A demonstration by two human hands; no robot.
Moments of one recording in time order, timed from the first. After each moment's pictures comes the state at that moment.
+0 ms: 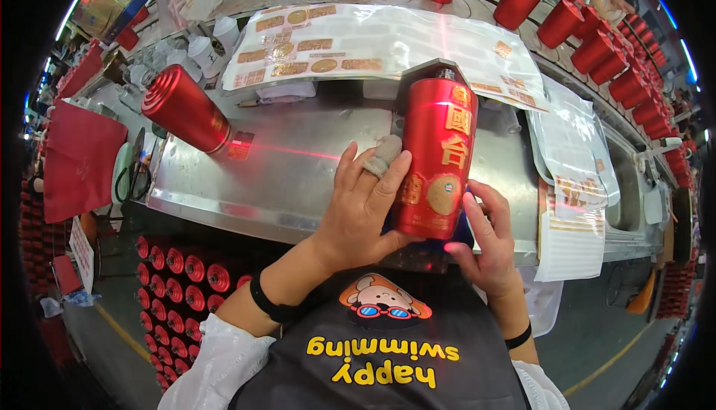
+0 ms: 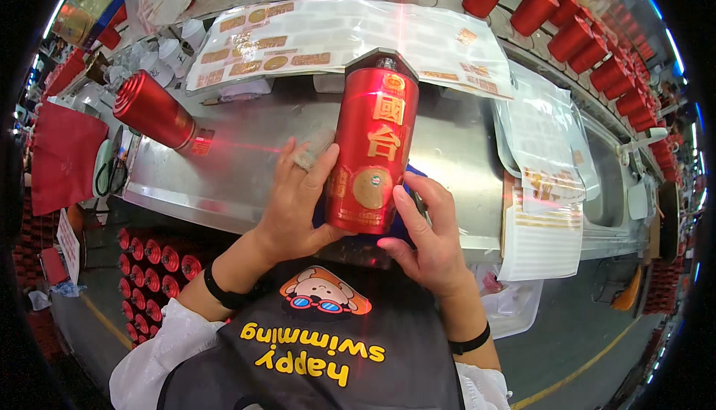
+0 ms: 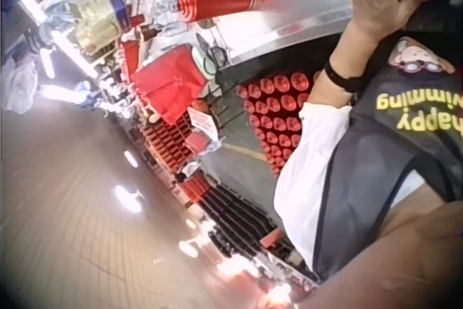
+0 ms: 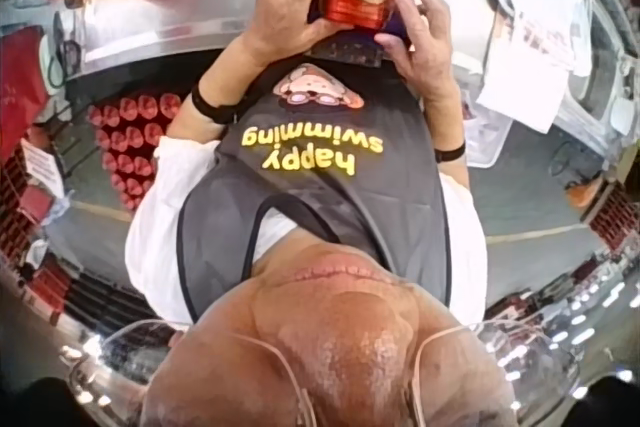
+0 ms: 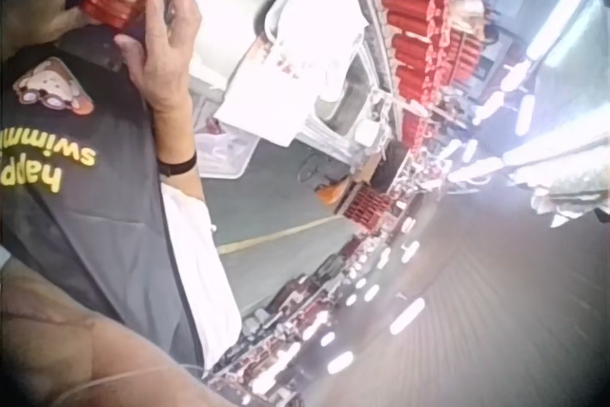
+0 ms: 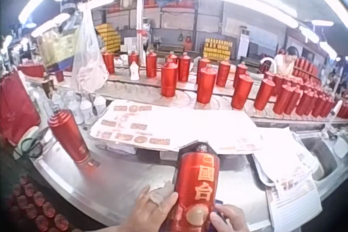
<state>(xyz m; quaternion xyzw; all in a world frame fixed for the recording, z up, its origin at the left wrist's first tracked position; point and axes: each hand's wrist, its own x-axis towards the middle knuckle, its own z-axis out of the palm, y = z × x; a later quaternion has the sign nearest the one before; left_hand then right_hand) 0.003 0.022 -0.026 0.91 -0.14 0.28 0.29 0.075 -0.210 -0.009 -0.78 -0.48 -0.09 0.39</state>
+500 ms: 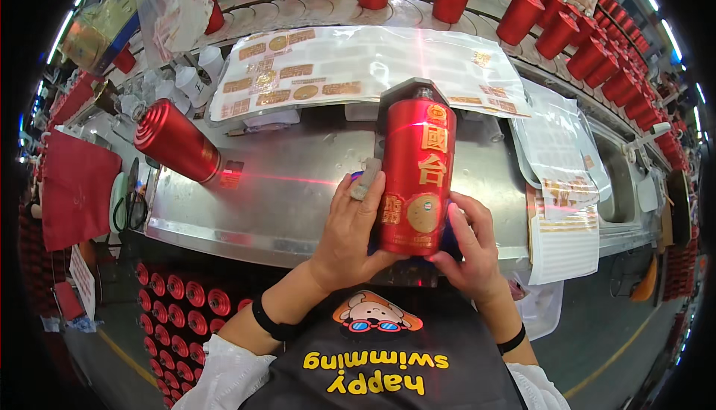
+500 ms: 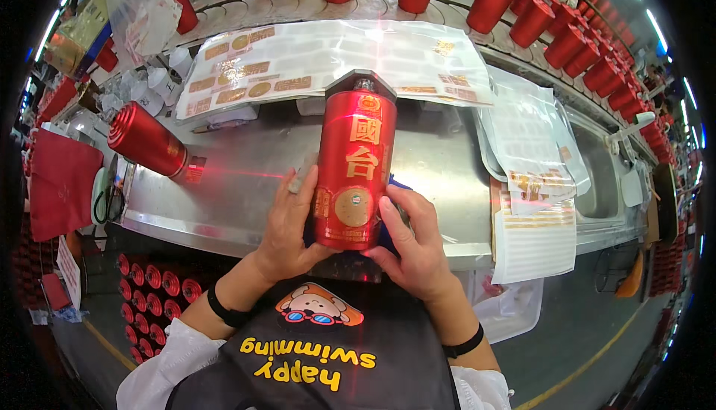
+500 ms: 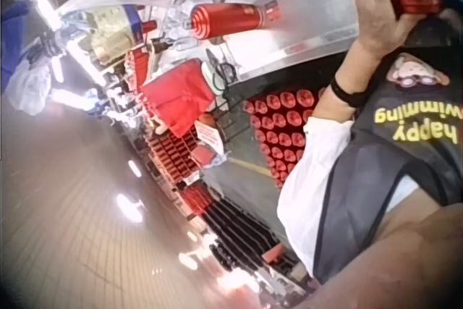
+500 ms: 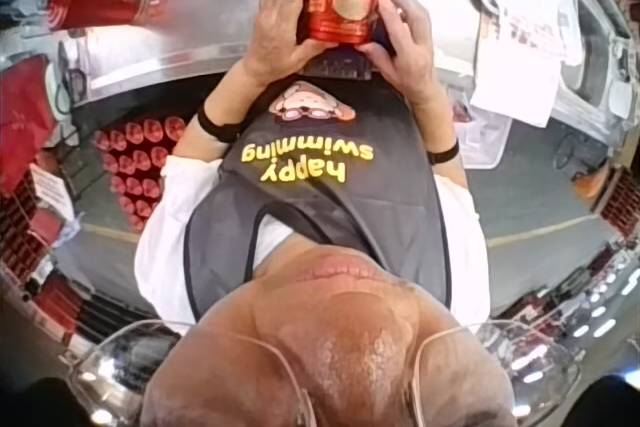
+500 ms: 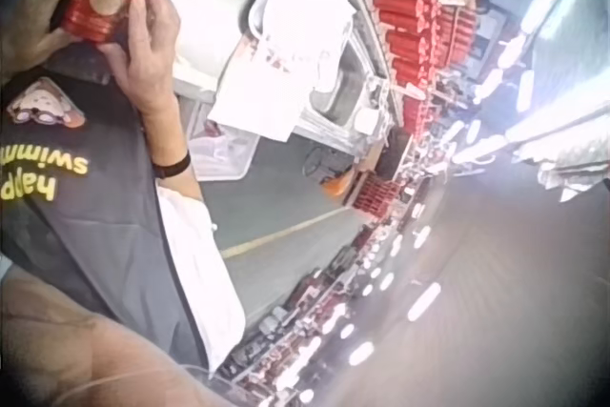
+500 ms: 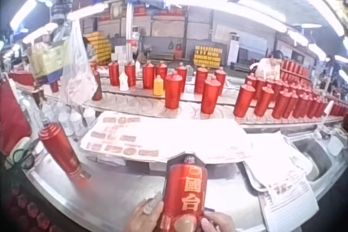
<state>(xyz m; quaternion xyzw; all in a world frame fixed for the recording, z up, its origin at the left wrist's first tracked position) 0.003 0.019 -0.035 0.89 -0.14 0.26 0.34 0.076 -0.206 -0.019 -0.78 -0.47 -0.12 0.39</state>
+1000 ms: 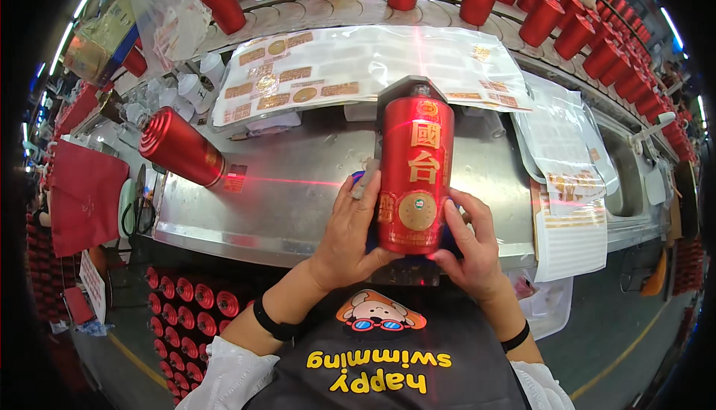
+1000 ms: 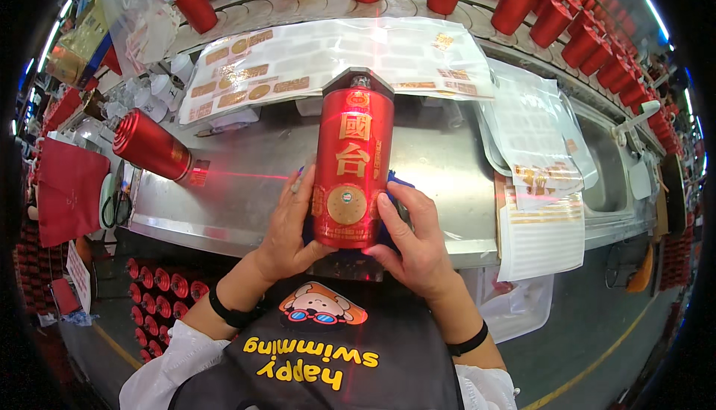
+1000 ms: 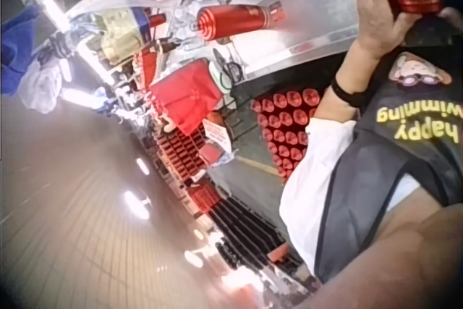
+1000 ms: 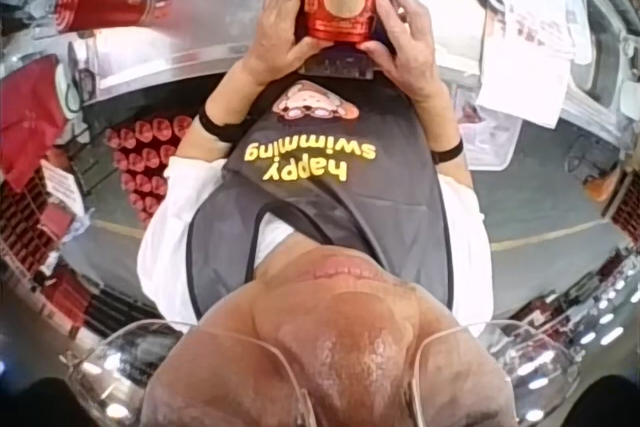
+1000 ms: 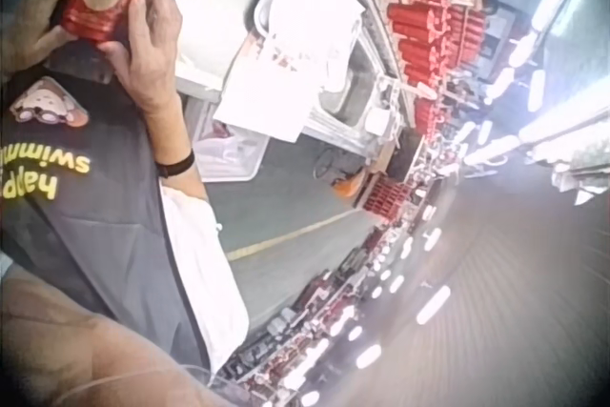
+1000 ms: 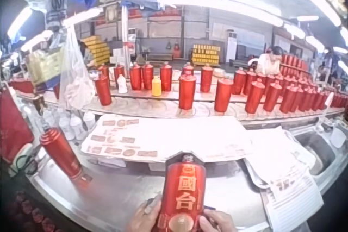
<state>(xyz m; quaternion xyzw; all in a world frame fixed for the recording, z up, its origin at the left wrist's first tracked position) 0.004 0.026 -0.039 0.89 -0.16 0.21 0.38 0.075 -0.208 -0.021 -0.79 -0.46 -0.10 0.39</state>
